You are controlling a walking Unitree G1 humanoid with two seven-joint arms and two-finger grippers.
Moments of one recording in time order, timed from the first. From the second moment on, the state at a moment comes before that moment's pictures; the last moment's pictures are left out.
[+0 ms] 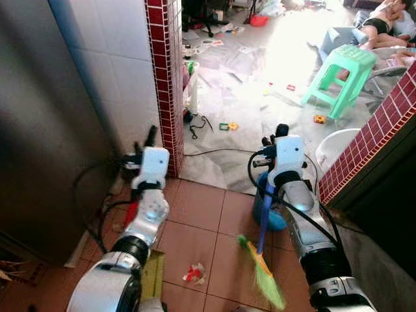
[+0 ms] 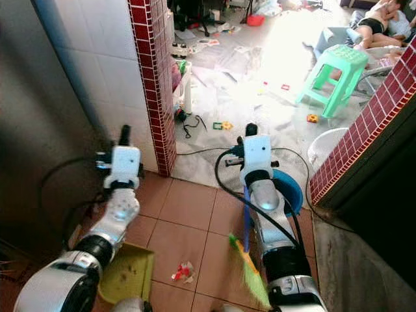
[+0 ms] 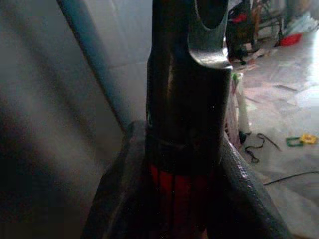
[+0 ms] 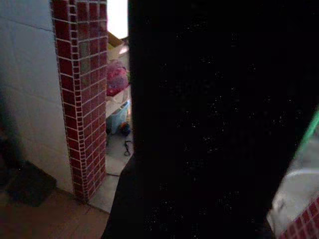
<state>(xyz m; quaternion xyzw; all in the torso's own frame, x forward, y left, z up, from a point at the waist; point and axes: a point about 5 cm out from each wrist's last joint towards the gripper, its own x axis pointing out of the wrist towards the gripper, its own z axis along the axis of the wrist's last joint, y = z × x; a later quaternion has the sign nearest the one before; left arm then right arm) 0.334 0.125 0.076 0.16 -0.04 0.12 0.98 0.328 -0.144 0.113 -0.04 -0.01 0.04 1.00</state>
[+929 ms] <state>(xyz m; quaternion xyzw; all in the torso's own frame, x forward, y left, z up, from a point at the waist) 0.337 0.097 0.076 0.11 -0.02 0.10 0.99 0.336 -0.144 0.116 0.06 0.03 -0.01 1.00</state>
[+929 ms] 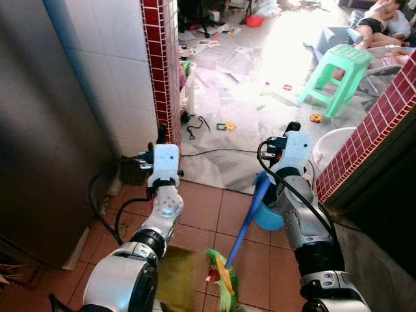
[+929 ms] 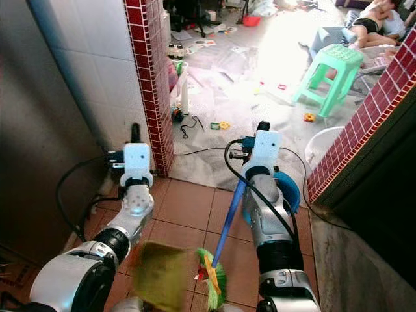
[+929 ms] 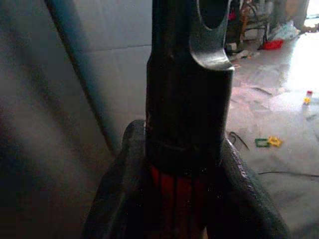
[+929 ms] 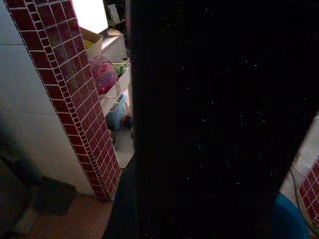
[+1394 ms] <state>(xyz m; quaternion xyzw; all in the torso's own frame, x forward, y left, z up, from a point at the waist) 0.336 0.092 0.073 0.11 -0.01 0.09 0.99 0.338 -0.149 0.114 0.12 0.05 -0.05 0.99</state>
